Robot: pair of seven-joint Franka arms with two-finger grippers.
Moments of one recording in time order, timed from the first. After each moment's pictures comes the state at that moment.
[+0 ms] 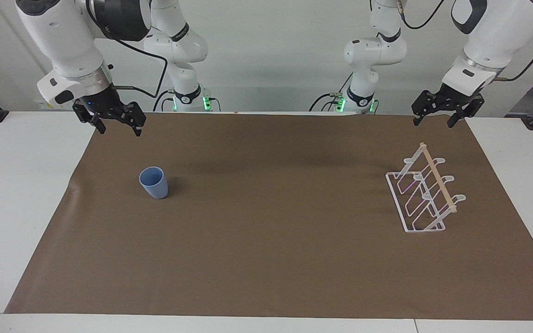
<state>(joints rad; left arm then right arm) 0.02 -0.09 -0.09 -1.67 -0.03 1.56 0.05 -0.05 0.05 0.04 -1.54 -0.04 1.53 0.05</state>
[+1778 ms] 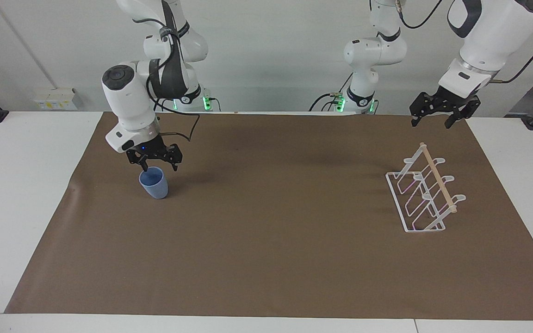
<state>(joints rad) 0.02 -0.12 -0.09 -1.73 -0.03 1.59 0.05 0.01 0.01 0.05 -2.14 0.00 2.18 0.04</state>
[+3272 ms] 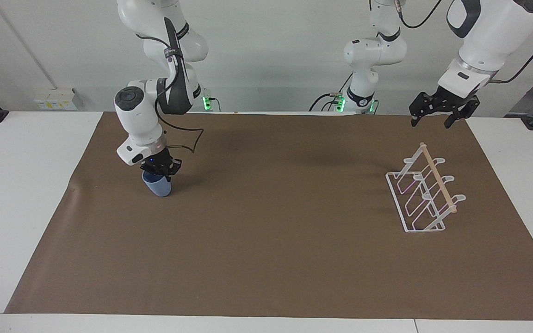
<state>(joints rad) 0.02 -0.12 -0.09 -1.75 -0.03 1.59 0.05 0.01 0.03 0.04 -2.24 0.00 2.30 0.04</state>
